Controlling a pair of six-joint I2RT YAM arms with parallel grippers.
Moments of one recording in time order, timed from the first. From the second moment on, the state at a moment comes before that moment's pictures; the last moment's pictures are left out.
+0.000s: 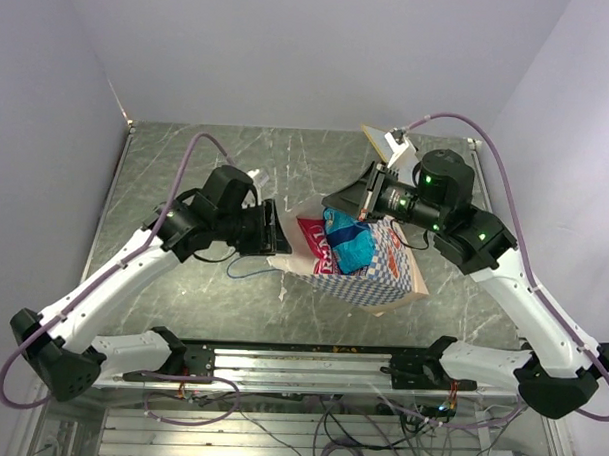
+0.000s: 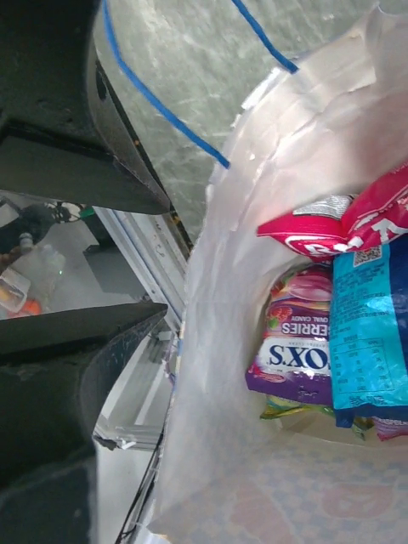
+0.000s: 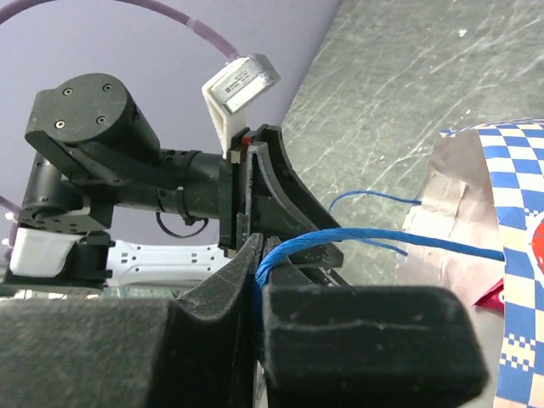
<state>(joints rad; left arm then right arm) -0.69 1.14 1.26 -0.88 0.23 -0.74 0.70 1.12 1.39 -0.50 -0.32 0.78</state>
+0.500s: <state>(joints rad) -0.76 1.47 1.20 -0.54 0.10 -0.88 0.70 1.09 1.39 -0.51 -0.19 0.78</state>
